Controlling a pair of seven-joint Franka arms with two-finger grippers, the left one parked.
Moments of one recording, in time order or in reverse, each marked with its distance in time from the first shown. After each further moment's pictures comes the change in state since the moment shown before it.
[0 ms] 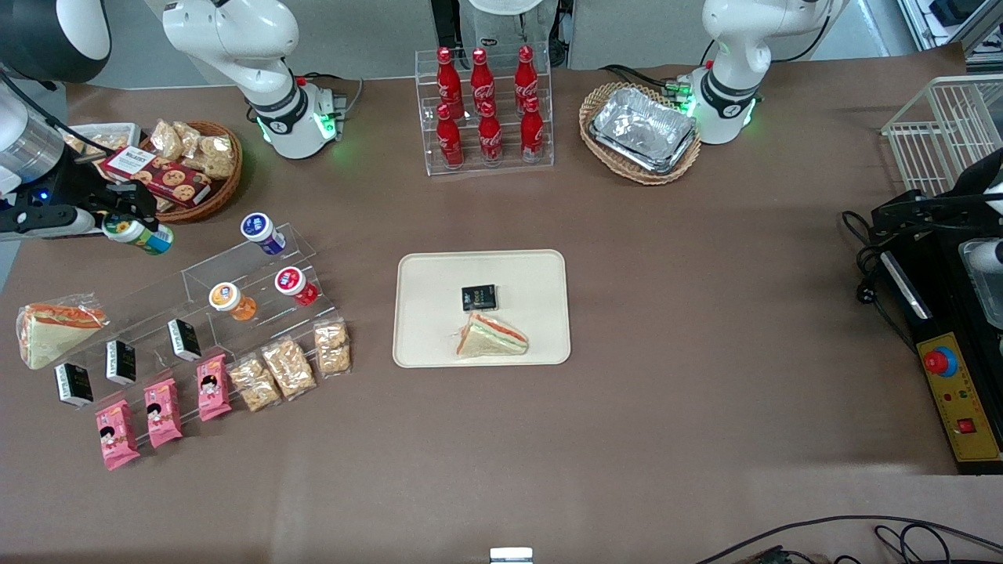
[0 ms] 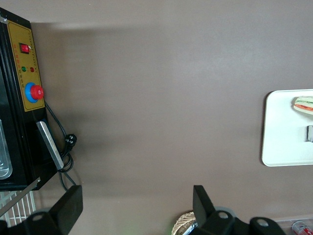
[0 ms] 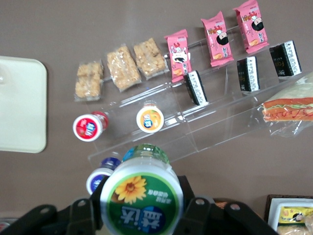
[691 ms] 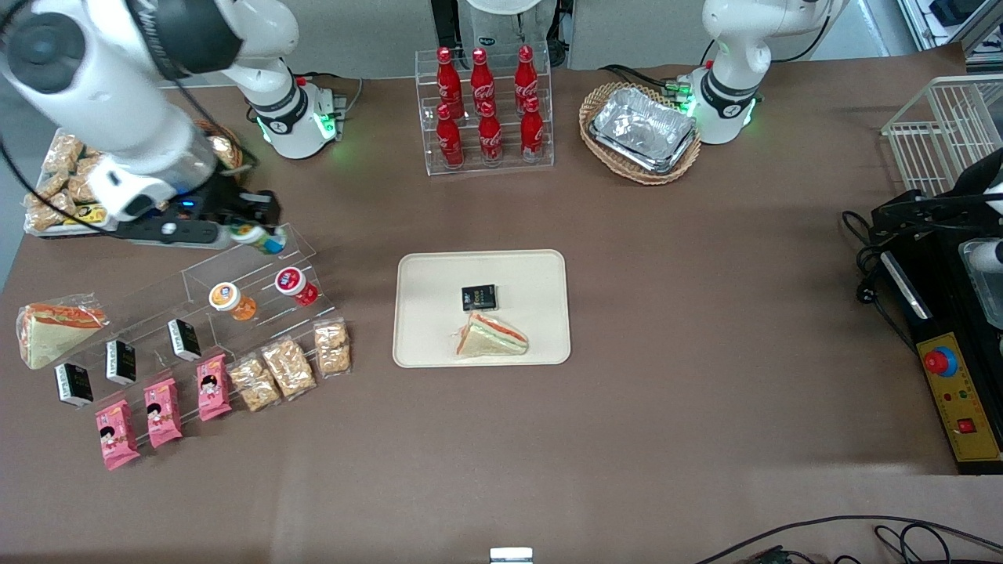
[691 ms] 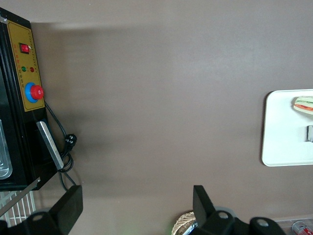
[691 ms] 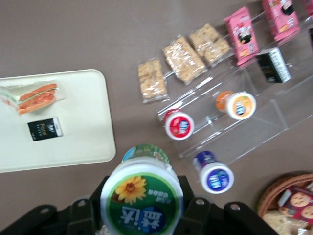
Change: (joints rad) arm 0.013 0.132 0.336 0.127 0.054 -0.044 0.524
